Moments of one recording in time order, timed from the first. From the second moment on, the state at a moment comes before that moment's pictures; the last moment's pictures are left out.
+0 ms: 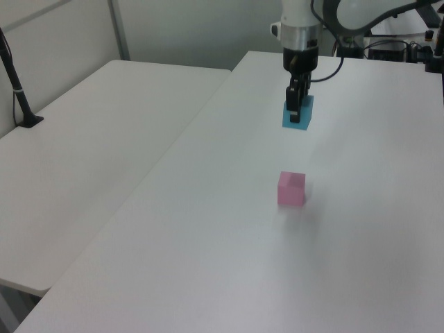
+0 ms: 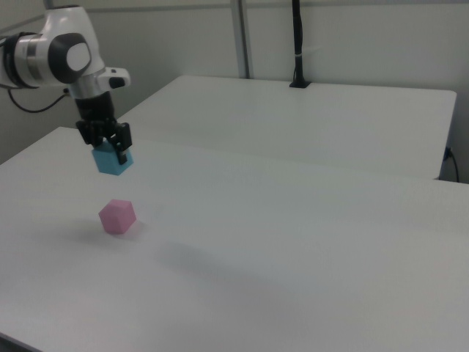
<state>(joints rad) 0.07 0.17 0.22 -1.66 -0.07 1.82 0.25</state>
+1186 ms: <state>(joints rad) 0.14 0.28 0.22 -1.76 -0.07 2.00 0.28</state>
